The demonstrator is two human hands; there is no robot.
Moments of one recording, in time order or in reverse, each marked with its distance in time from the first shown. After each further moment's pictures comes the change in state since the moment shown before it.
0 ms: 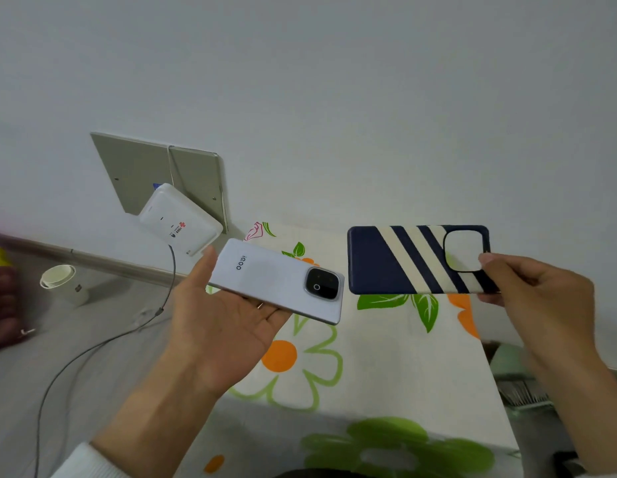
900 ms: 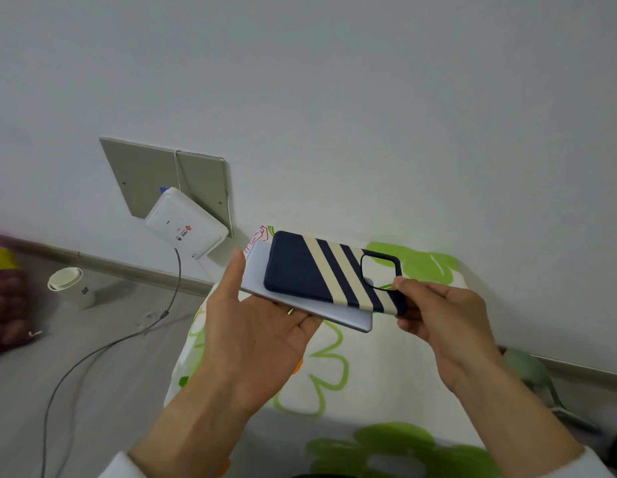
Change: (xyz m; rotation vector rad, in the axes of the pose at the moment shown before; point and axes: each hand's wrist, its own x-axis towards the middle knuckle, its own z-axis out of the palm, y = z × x) left_hand -0.006 -0.021 0.014 0.002 -0.051 -0.042; right_hand -0.038 0.004 0.074 0.224 -0.247 0.378
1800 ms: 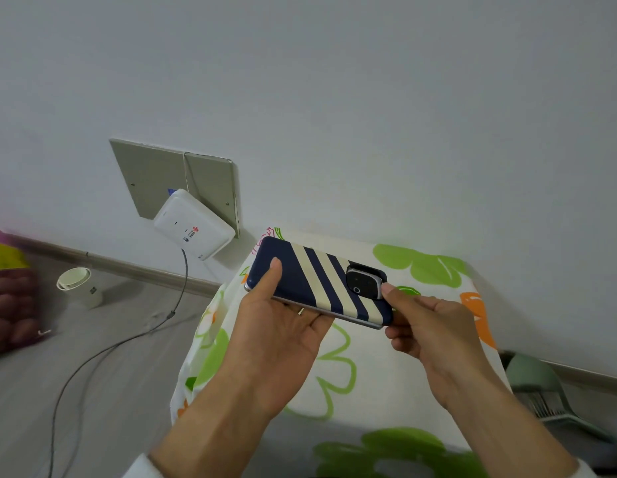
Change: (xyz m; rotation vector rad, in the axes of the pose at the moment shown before) left_hand 0.004 -0.011 0.010 0.136 0.082 0.128; right_hand -0.014 0.006 0.015 -0.015 -0.068 0.063
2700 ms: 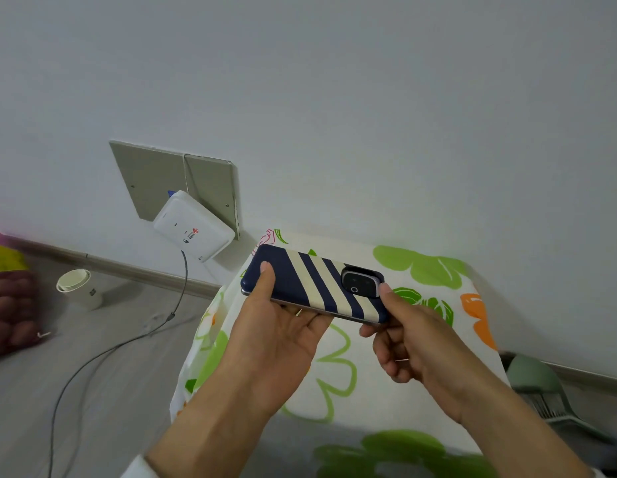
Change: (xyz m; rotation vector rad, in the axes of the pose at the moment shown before) left_hand 0.001 0.003 0.003 0.013 0.109 -0.008; right_hand -0.013 -0.008 0.000 -0.213 -0.381 0.113
